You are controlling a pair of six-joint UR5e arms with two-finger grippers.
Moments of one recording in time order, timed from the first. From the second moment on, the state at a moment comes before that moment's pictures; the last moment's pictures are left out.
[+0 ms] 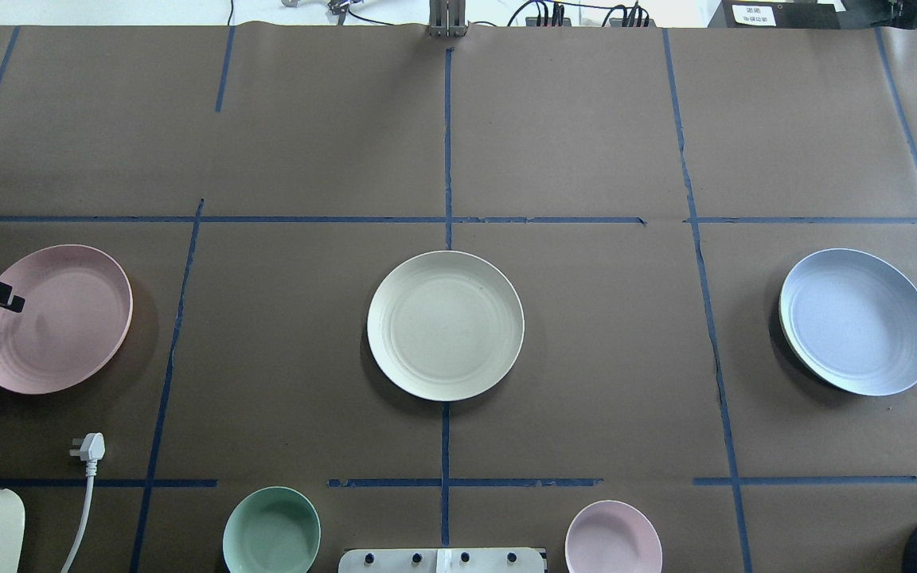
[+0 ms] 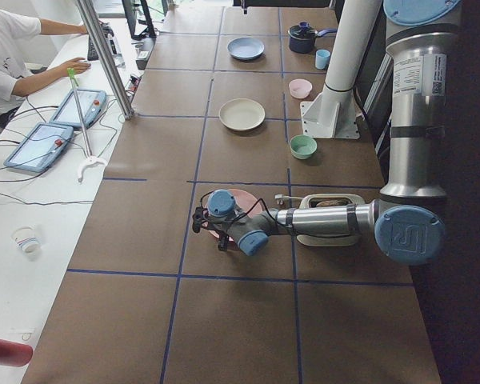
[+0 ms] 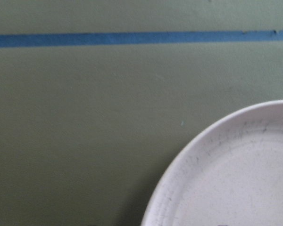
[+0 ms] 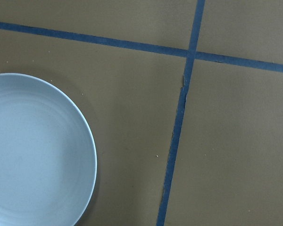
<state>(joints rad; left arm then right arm) -1.06 -1.52 -1.41 -2.42 -2.35 -0.72 1.47 -1.74 1.66 -1.37 2.40 -0.01</state>
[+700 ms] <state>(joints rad) -1.07 -1.55 -1.42 -2.42 -2.47 -0.77 1.47 -1.74 1.66 -1.37 2.41 -0.01</state>
